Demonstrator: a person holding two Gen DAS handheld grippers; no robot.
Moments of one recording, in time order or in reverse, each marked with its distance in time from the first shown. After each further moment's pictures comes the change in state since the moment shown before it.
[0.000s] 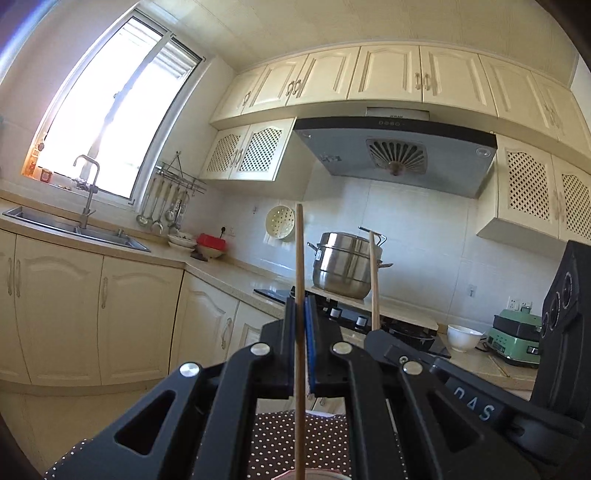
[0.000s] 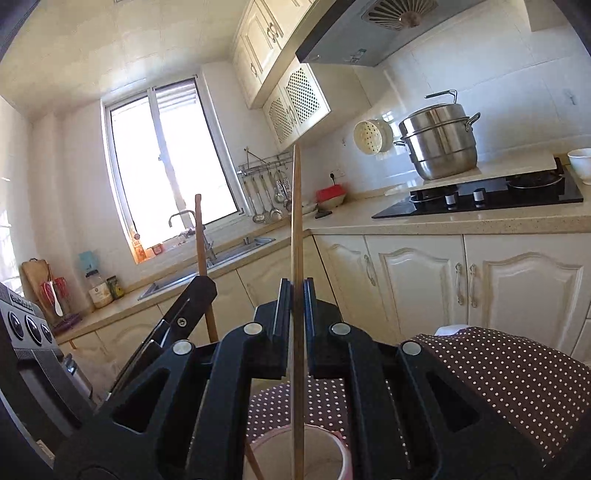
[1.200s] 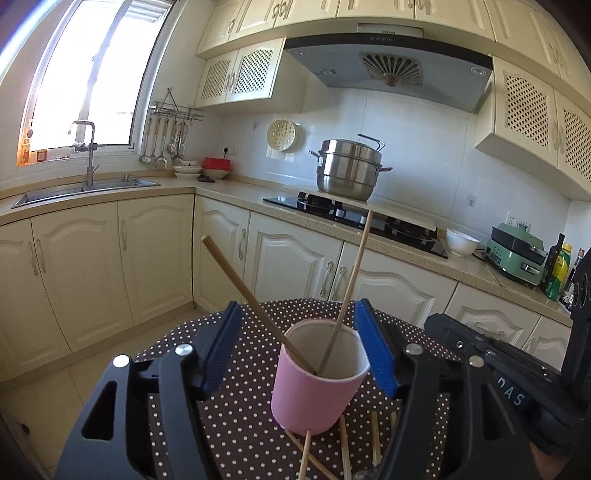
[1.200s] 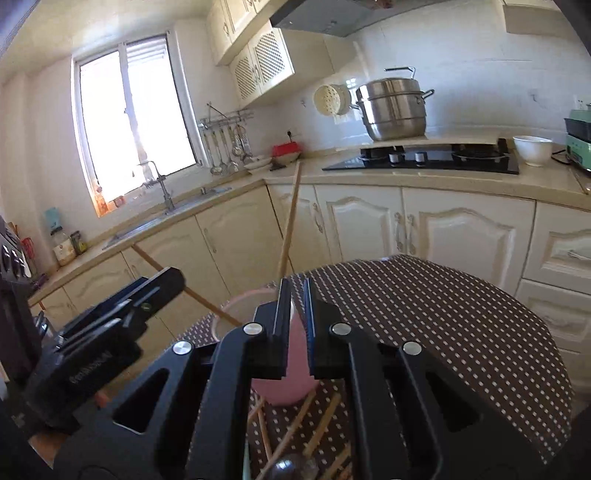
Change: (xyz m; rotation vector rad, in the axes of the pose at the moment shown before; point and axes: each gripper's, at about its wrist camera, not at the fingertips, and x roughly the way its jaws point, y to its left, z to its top) left arm -0.080 0.011 -0.016 0.100 0.391 0.029; right arm -0.094 0.013 -0.052 -0.035 0.183 -0.215
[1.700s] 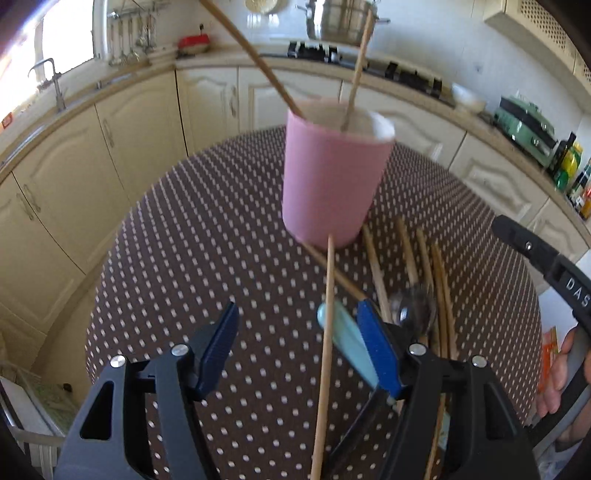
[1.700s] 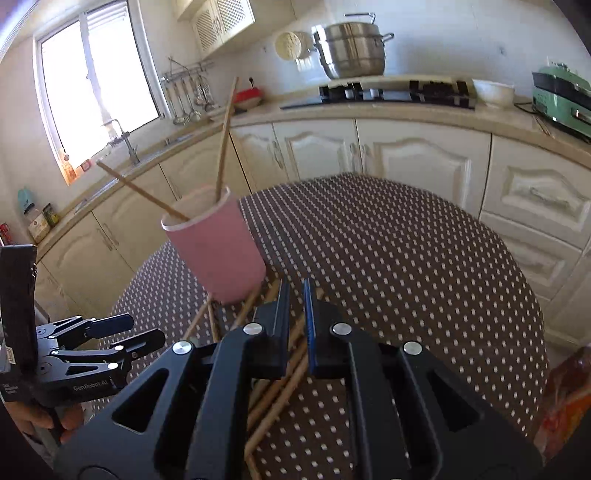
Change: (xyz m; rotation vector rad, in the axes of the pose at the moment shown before) left arm 0.013 0.016 -0.084 0.104 0.592 0.001; right arm -0.033 -0.032 -0.061 0.059 0.226 -0.123
